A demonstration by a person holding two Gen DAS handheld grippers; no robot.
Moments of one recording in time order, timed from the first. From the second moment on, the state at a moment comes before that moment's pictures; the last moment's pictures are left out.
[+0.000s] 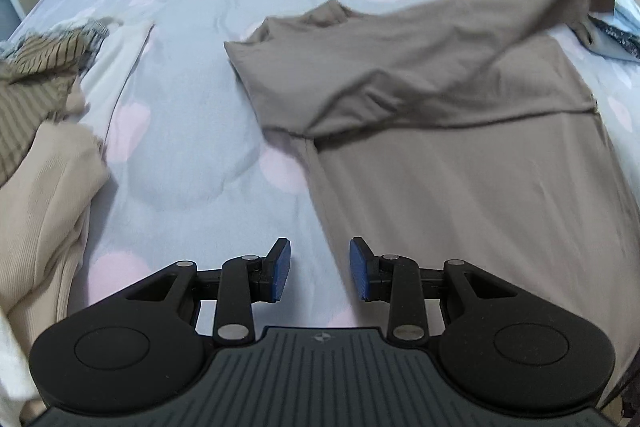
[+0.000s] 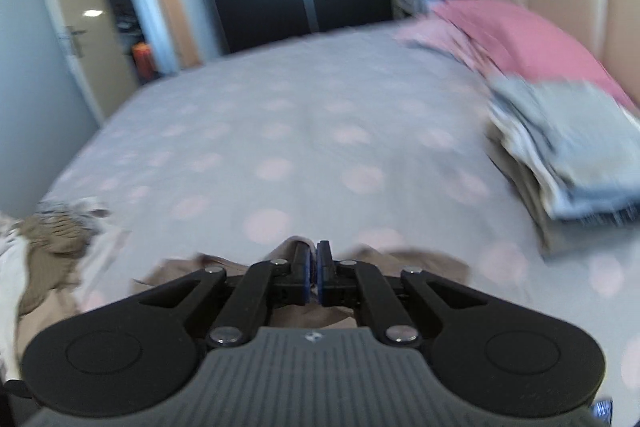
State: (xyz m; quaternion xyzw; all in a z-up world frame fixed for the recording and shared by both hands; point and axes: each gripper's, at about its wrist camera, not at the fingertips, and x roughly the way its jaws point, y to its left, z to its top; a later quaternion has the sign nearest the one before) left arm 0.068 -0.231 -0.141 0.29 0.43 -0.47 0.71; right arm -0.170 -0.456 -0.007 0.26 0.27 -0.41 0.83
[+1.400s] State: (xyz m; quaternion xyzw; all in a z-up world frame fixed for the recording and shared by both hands) left arm 0.098 -0.277 -0.147 0.29 0.41 -0.44 0.75; right arm -0.260 -0.560 -0.076 0.38 0.35 -0.43 0.74
